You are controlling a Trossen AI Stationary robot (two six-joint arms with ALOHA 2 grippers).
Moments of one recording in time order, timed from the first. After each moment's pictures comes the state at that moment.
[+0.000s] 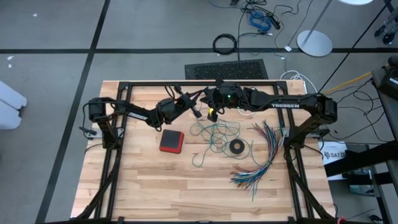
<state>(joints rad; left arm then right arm) 0.25 1.77 0.76 1.13 -0.42 0.50 -0.27 1.55 1.17 -0.05 0.07 -0.16</state>
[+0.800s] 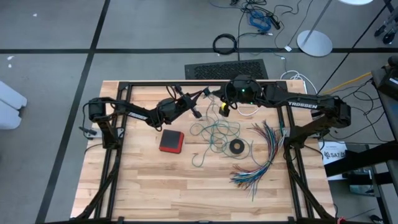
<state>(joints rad) 0.25 1.77 0.76 1.10 -0.42 0.51 -0.30 1.37 1.17 -0.25 0.13 -0.19</state>
